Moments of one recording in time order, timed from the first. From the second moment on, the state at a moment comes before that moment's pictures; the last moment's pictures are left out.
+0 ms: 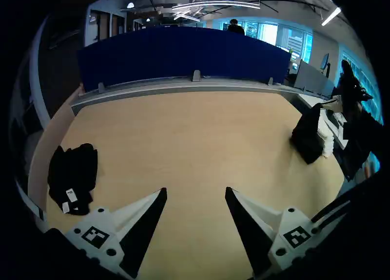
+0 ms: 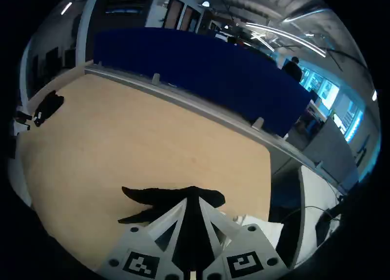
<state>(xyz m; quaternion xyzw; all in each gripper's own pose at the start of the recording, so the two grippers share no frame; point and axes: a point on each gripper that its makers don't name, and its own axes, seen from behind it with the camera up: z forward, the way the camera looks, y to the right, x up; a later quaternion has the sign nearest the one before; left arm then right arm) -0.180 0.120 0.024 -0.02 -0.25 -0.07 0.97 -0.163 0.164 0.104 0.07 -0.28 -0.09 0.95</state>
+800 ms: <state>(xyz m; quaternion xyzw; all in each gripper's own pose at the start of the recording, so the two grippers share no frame) -0.177 0.139 0.024 -0.03 -0.25 -0.05 0.97 -0.267 0.222 0.011 0.02 -0.37 -0.07 0.93</state>
